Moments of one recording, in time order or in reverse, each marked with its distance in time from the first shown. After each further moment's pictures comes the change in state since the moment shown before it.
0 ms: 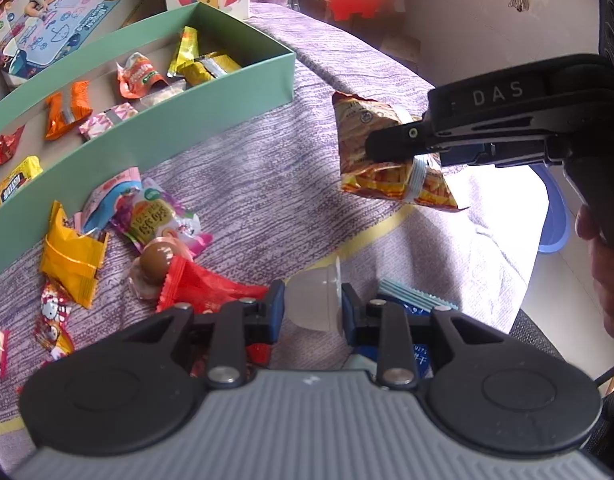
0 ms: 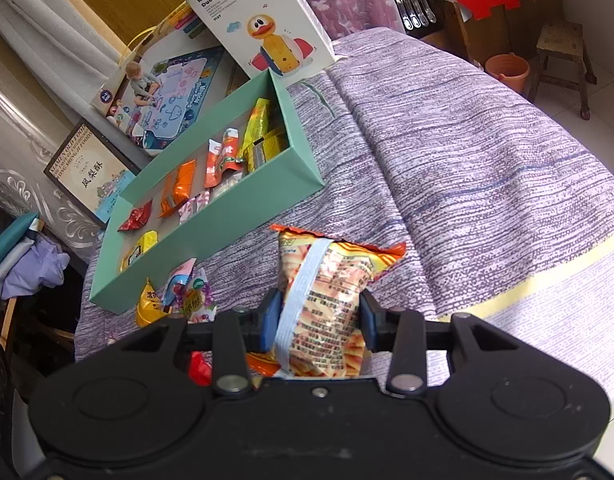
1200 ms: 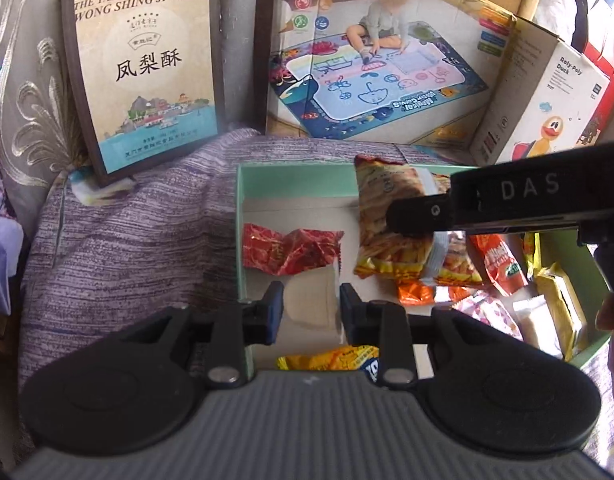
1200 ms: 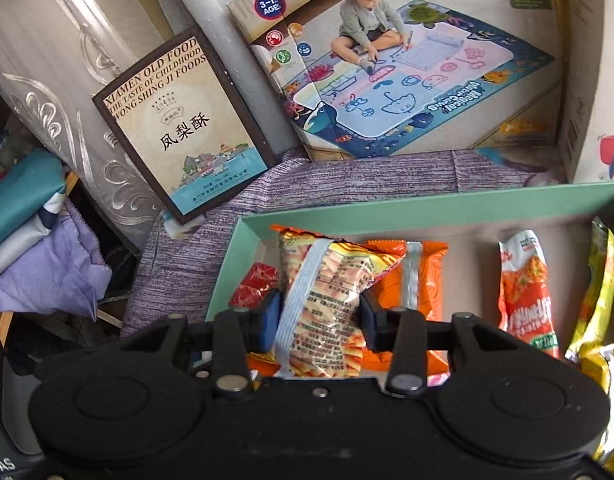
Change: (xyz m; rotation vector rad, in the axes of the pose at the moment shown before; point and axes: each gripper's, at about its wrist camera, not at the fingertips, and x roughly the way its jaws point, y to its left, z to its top) left arm -0.011 0.322 0.083 -0.428 -0.191 0.273; right arm 0.235 0.292 0.130 -0.367 0.149 0.123
